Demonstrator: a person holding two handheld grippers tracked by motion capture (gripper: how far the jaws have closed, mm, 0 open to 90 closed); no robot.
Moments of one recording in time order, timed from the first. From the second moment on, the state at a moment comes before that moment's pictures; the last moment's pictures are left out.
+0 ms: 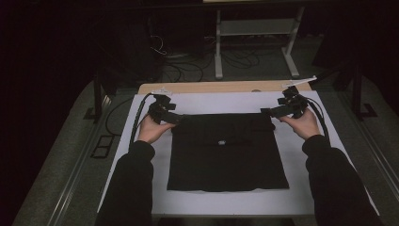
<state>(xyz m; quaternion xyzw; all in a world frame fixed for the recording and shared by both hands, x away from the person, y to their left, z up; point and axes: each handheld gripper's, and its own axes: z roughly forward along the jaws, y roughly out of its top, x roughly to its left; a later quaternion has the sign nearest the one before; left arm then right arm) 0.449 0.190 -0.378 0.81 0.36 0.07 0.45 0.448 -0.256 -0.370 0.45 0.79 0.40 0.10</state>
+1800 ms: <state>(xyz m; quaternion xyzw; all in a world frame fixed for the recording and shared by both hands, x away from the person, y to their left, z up) 0.452 0.157 -0.421 0.83 0.33 -0.01 0.45 0.449 -0.184 -0.416 0.37 0.84 0.41 0.02</state>
